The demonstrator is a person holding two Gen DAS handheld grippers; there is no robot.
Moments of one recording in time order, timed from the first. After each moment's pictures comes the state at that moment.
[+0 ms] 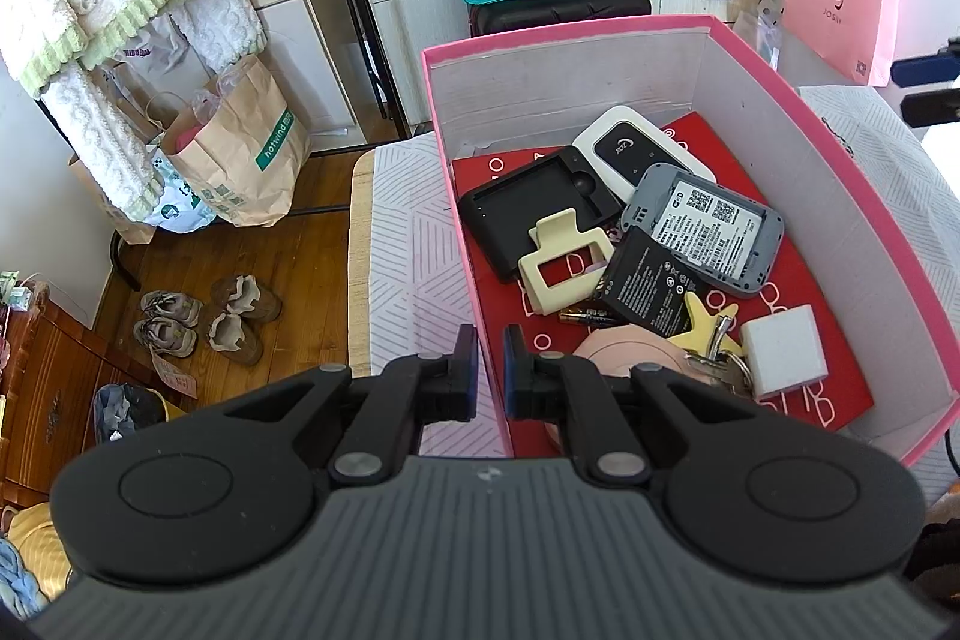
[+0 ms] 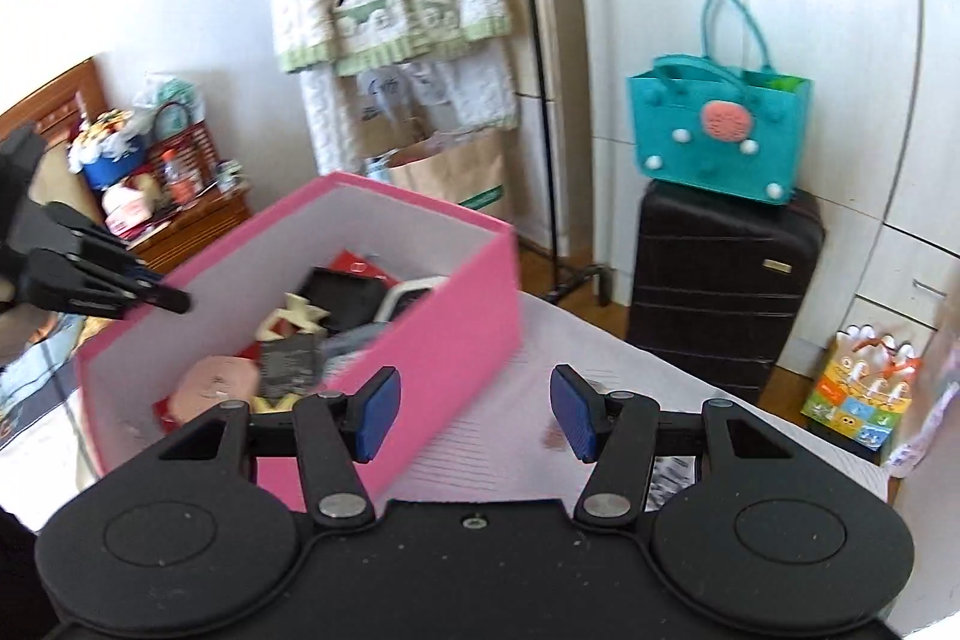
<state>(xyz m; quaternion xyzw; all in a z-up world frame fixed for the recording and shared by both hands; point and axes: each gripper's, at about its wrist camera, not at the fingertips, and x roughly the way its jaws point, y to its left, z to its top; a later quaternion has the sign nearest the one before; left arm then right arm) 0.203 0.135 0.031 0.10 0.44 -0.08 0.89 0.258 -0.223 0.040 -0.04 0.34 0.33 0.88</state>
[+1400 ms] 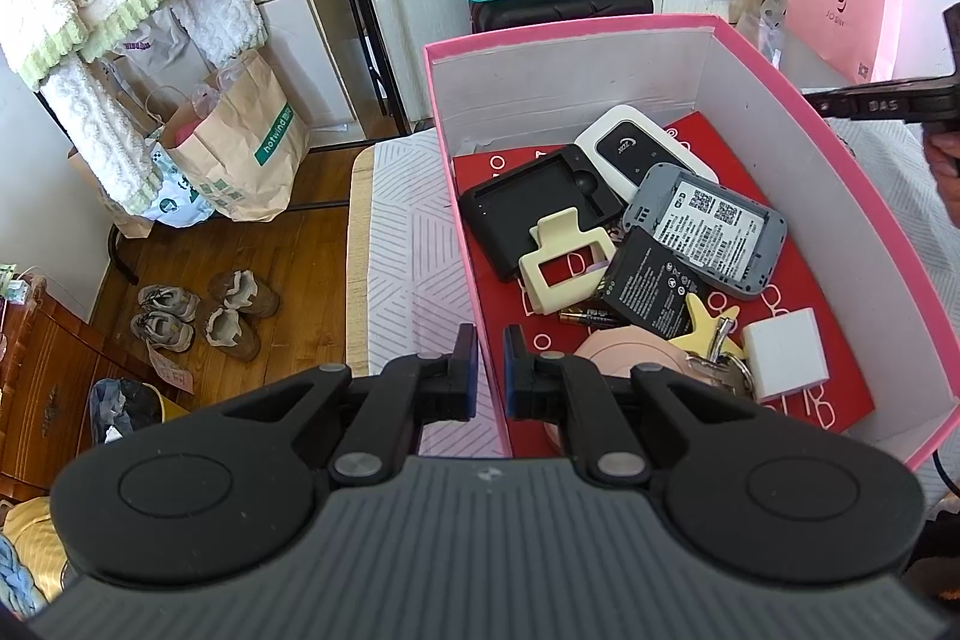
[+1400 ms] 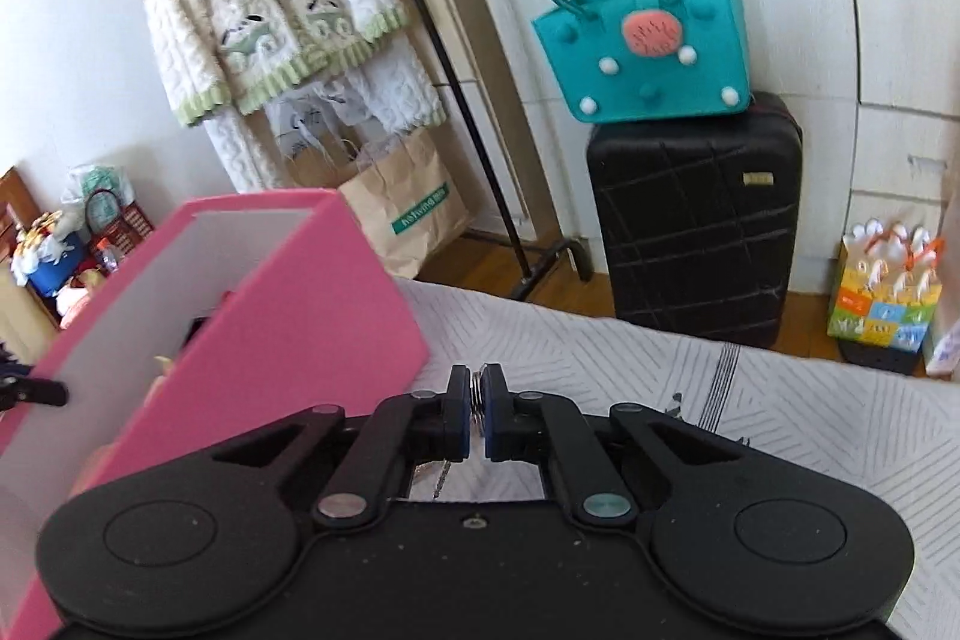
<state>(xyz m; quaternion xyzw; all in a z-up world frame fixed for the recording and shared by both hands) 0.205 0.135 0.032 0.10 0.44 -0.08 0.89 0.332 -0.227 -0.035 0.08 0.36 0.28 0.89</state>
